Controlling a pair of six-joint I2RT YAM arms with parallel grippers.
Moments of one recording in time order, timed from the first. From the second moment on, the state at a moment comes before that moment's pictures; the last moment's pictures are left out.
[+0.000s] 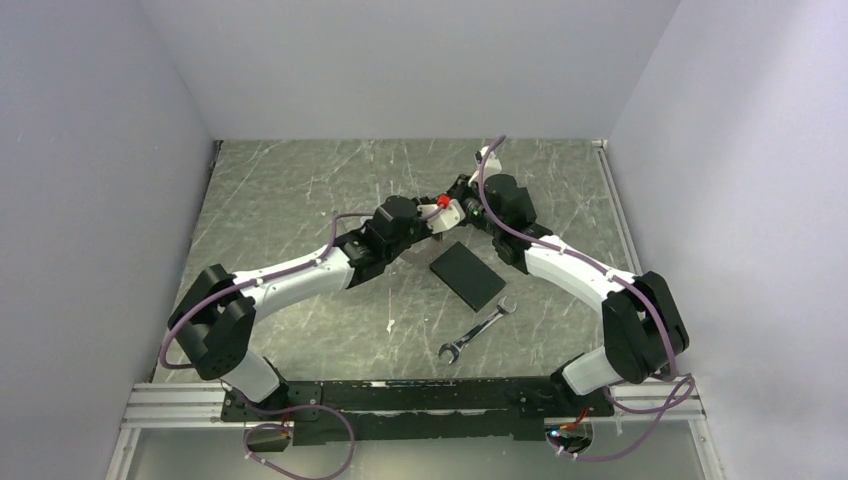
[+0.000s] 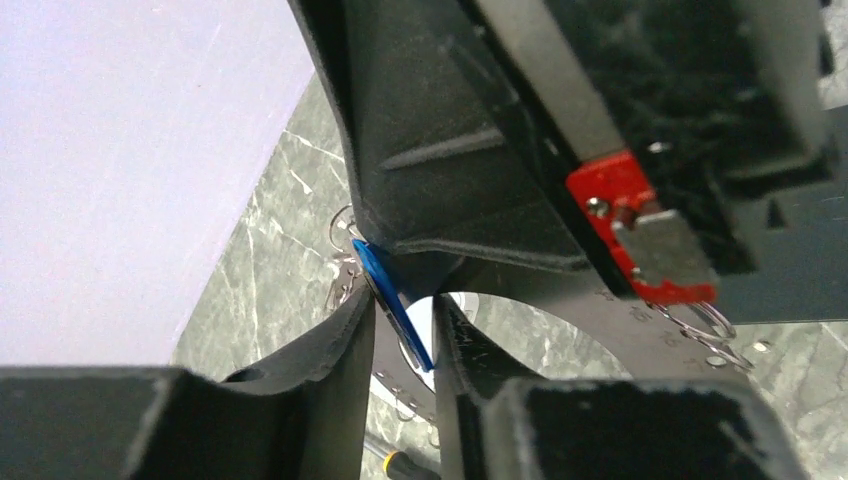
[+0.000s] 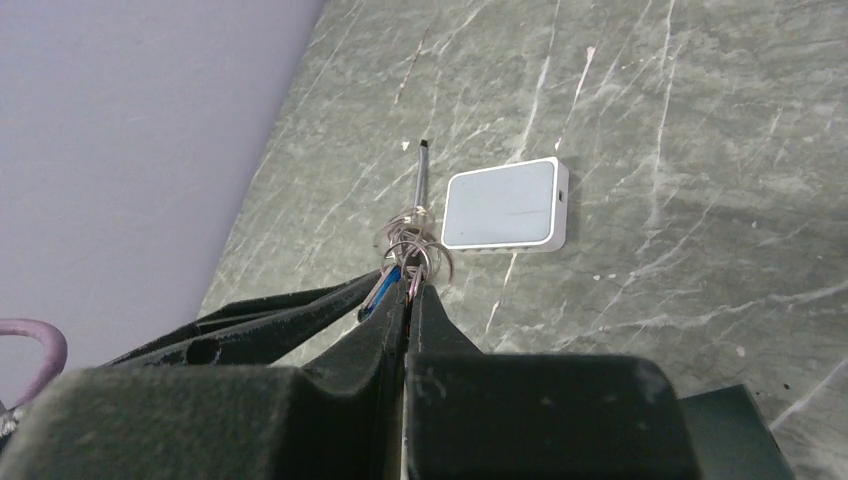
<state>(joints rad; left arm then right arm) -0.84 1.55 1.06 0.12 -0.26 0.56 0.54 1.47 0.94 0.28 -0.19 0.66</state>
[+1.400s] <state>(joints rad) -0.73 1.50 1.14 -0.12 -0.02 0.44 0.53 1.47 0.83 0.46 -0.34 0.64</state>
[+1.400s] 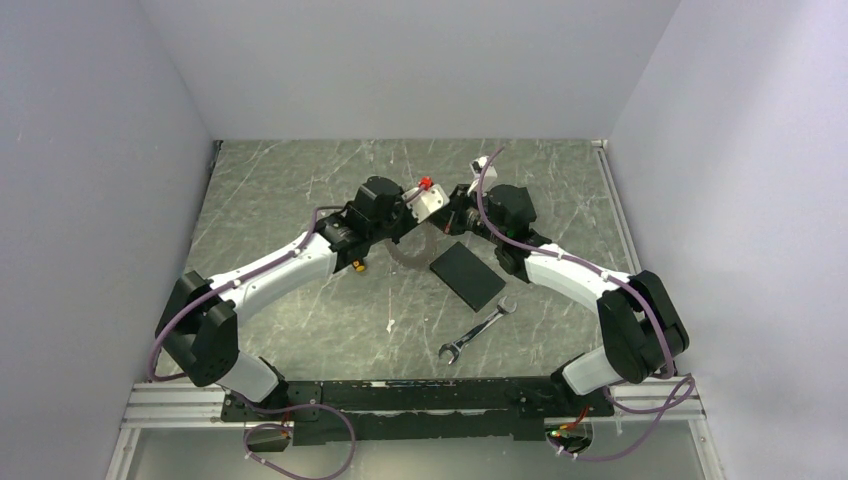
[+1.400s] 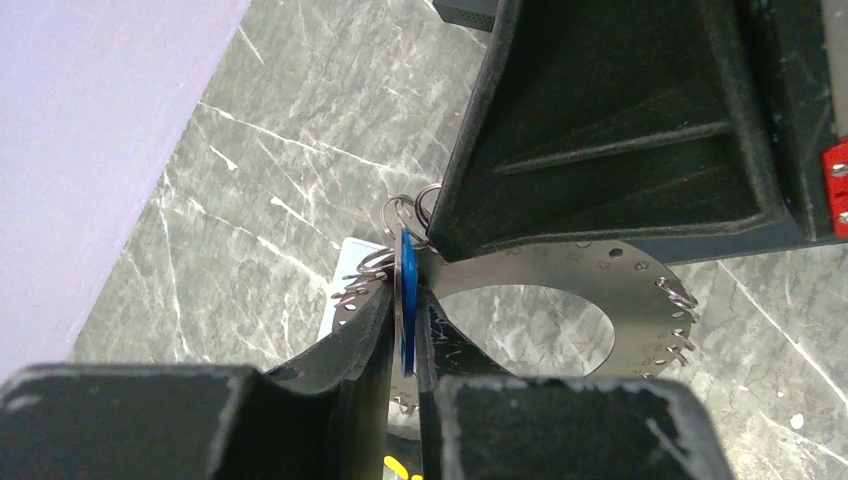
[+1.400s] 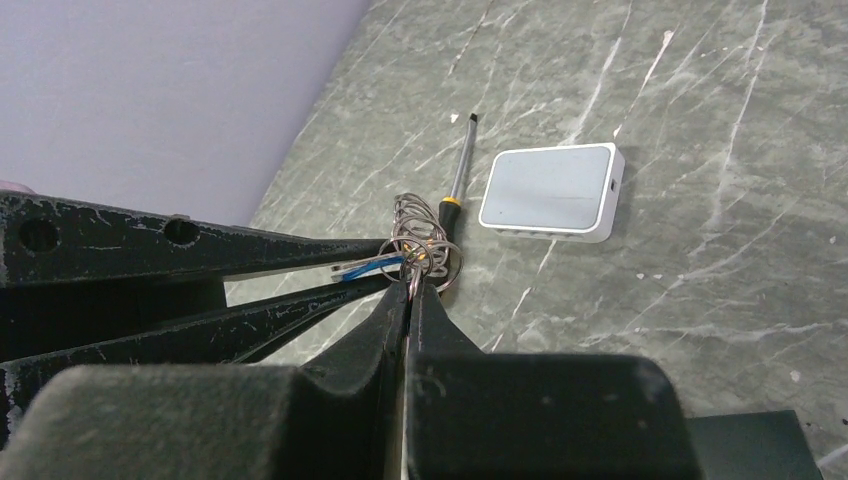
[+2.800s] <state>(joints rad) -0.66 1.45 1.30 -0.46 0.24 0.75 0.49 1.44 0.78 0.63 -0.57 0.53</state>
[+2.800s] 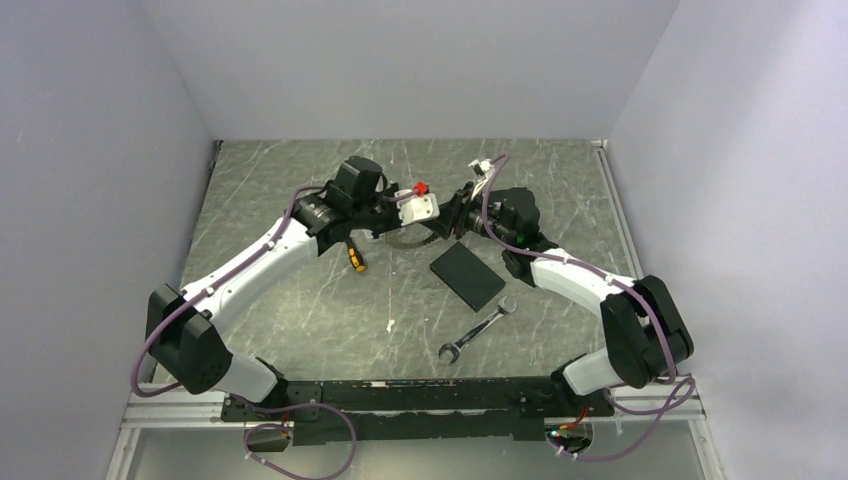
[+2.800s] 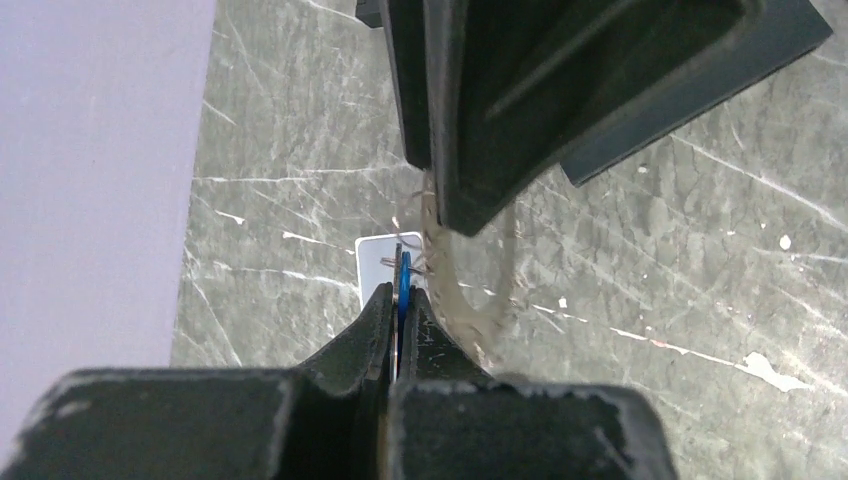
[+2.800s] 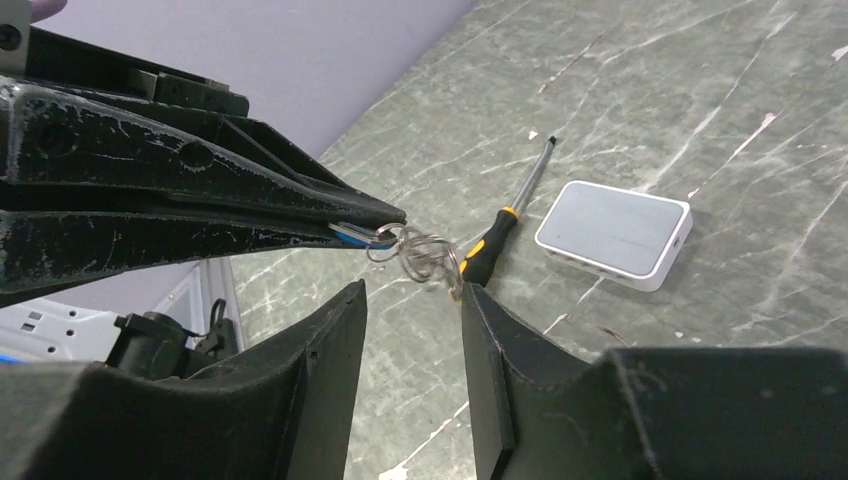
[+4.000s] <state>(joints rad) -0.65 1.48 1.43 -0.70 0.41 0.82 0.41 1.39 0.71 0.71 -0.90 0.29</state>
